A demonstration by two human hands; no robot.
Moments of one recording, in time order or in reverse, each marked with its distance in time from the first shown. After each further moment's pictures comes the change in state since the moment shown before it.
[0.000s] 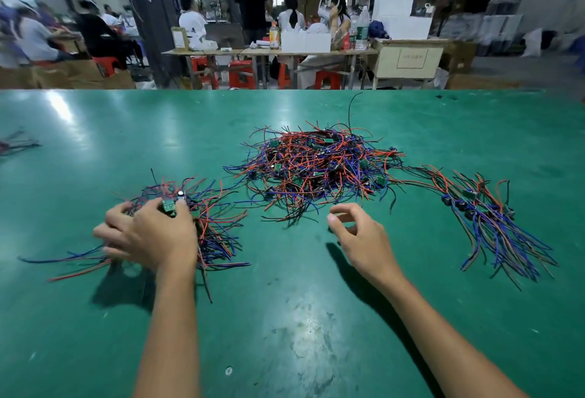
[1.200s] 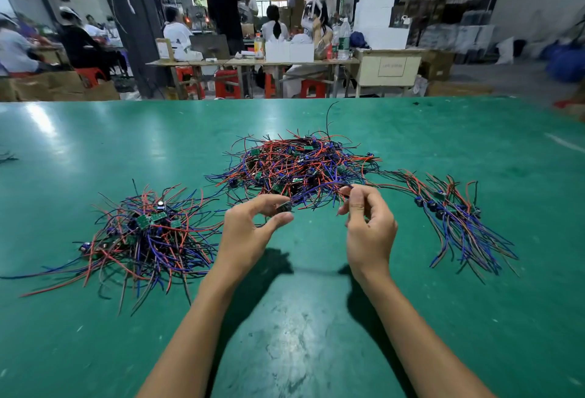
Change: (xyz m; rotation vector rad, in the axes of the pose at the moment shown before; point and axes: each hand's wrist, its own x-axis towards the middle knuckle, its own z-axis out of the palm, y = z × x) left_hand -0.086 0.049 0.018 -0.624 -0.817 0.728; right_hand -0.002 -0.020 -0.020 0.360 0.528 -0.167
